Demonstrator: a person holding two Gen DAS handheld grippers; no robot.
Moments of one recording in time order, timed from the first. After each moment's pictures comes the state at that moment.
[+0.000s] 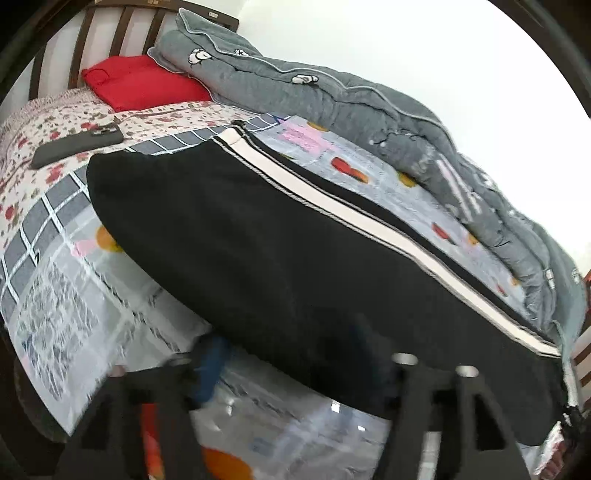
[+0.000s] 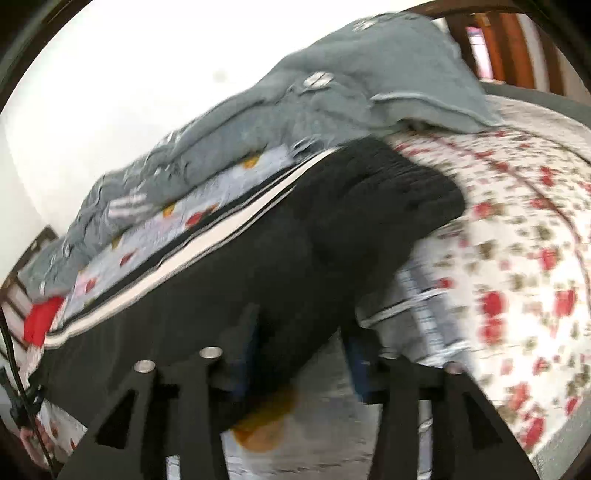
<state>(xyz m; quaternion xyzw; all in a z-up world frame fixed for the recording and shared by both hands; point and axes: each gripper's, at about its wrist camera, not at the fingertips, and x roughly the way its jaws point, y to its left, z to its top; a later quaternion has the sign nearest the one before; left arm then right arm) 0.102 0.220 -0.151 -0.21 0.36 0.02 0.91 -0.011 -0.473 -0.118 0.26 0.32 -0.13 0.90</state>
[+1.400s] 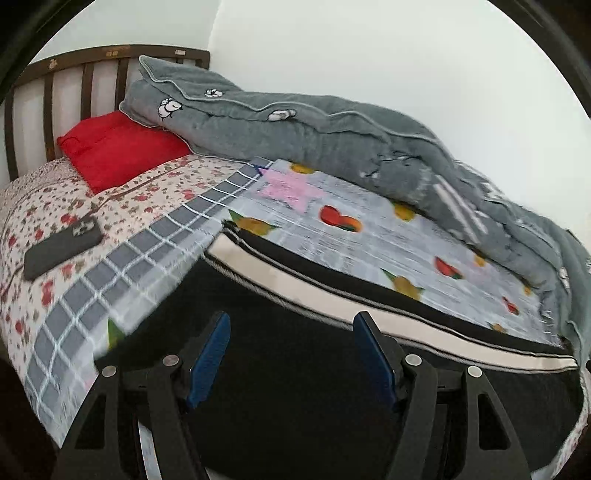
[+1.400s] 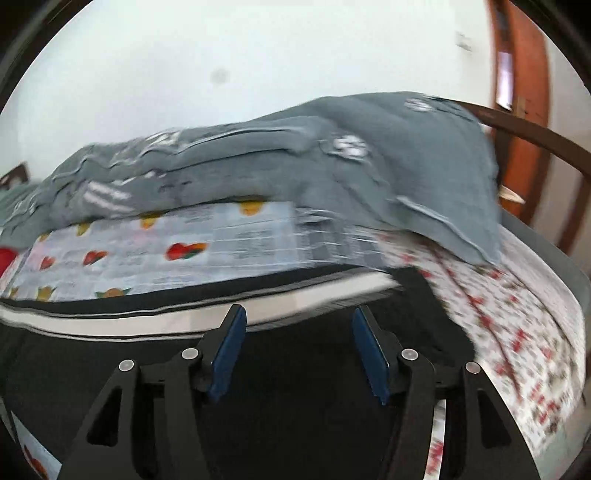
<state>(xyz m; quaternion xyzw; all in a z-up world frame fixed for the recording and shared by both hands) 0.188 0.222 -0.085 -0.13 0.35 0.04 0.93 0.110 -0.429 -0.042 0.05 0.35 -0.15 0.92</state>
